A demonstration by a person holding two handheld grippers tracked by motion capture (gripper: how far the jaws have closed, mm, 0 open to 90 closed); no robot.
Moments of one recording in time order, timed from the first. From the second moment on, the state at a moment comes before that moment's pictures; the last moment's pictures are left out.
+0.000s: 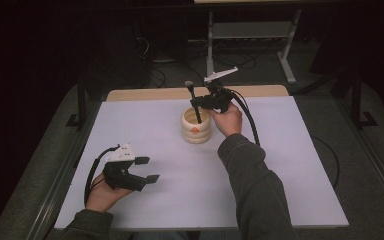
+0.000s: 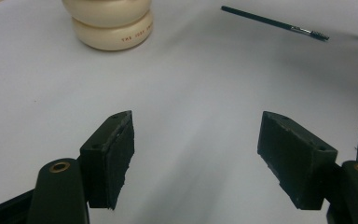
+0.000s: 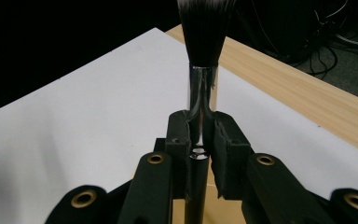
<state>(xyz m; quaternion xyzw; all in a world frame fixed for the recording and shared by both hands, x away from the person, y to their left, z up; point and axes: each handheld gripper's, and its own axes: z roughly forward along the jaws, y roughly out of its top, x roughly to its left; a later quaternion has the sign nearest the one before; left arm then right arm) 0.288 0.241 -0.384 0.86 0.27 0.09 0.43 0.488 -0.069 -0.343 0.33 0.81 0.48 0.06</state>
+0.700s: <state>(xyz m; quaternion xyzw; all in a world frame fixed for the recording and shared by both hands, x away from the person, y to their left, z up) 0.288 0.240 -0.385 0.86 0.27 0.08 0.43 0.480 -0.073 -0.352 0.34 0.82 0.46 0.07</state>
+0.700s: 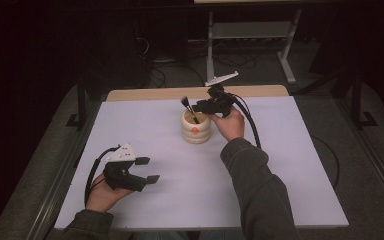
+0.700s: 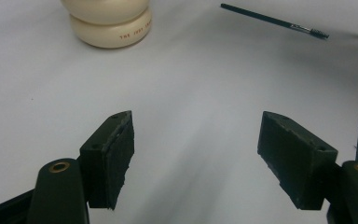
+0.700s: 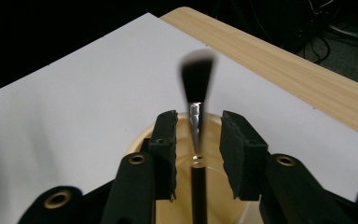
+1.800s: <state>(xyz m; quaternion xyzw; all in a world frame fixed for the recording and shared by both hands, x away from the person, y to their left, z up) 0.289 0.241 -0.384 0.86 0.27 0.09 0.43 0.433 -0.131 -0.336 0.34 0.81 0.46 0.07</state>
